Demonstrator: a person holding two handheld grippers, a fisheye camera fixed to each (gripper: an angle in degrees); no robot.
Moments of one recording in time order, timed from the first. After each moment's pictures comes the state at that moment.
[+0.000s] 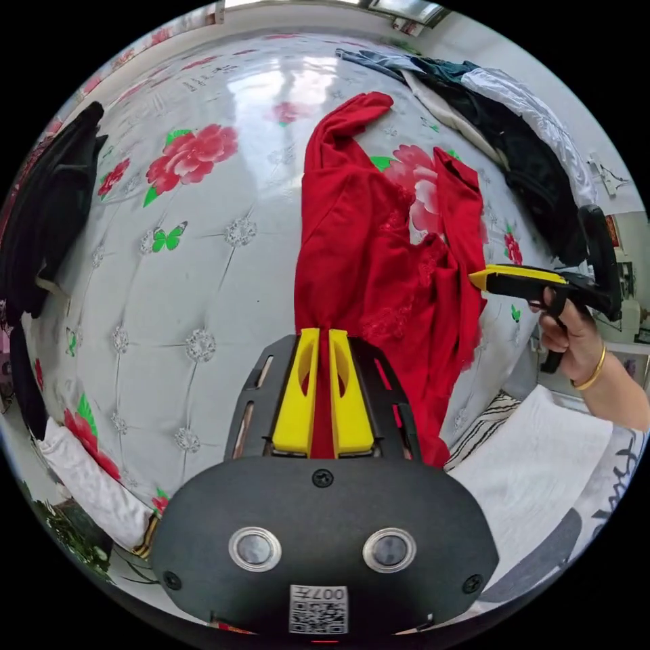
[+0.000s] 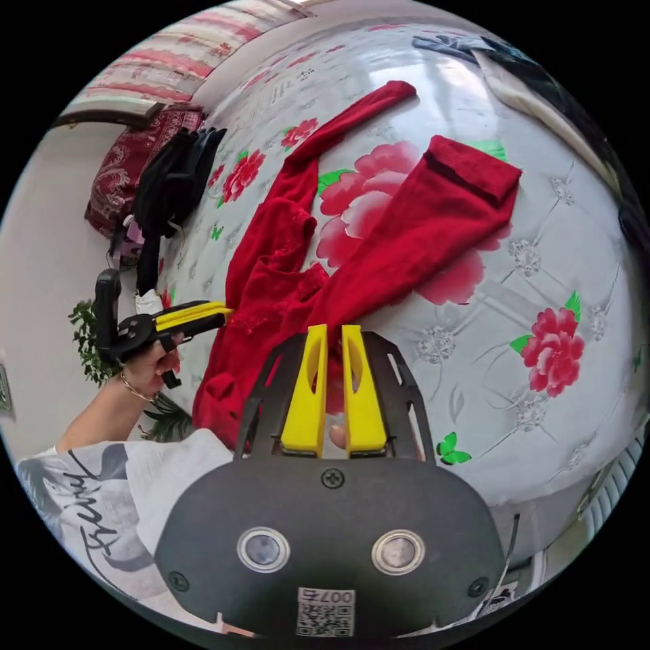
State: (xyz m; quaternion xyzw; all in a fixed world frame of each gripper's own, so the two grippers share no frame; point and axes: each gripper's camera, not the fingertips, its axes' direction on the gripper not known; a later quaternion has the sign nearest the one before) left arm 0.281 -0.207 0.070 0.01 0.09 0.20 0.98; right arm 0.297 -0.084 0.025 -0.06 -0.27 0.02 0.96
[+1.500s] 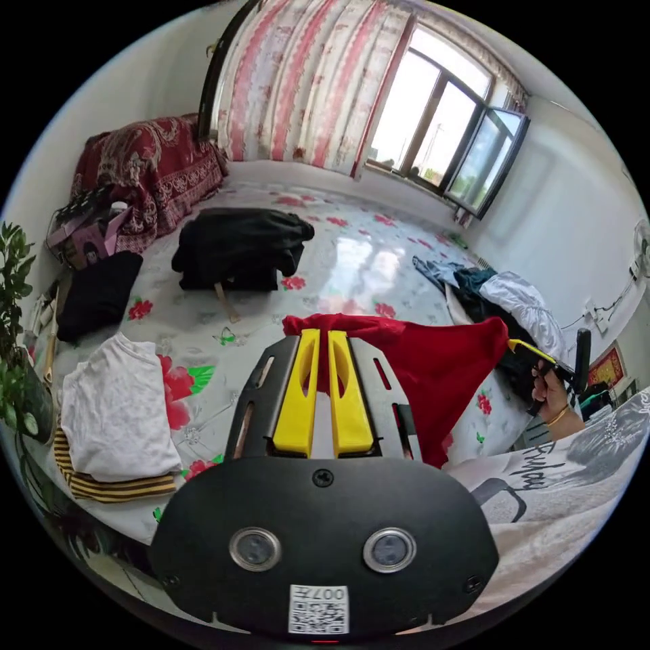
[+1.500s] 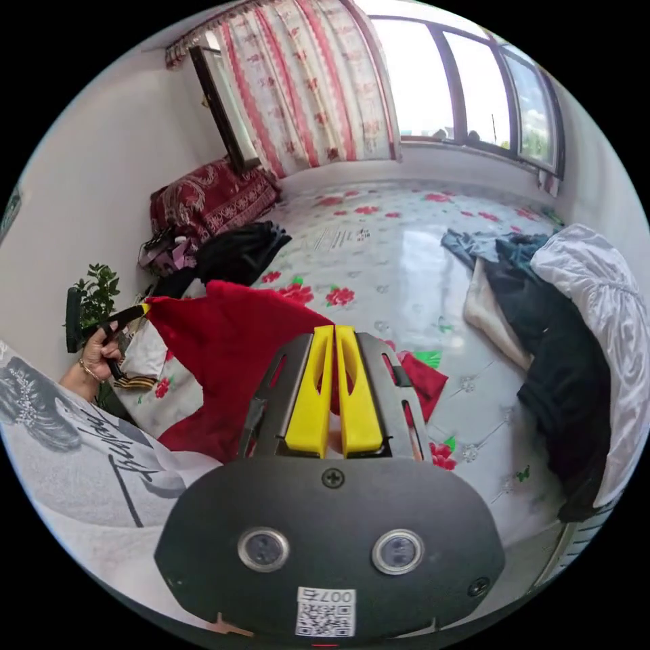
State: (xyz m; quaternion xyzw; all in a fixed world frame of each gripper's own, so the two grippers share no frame) left arm 0.053 0.069 -0.285 0.36 0.12 -0.04 0.92; right arm 0.266 0.024 -0.224 0.28 -0.18 -0.09 0.94
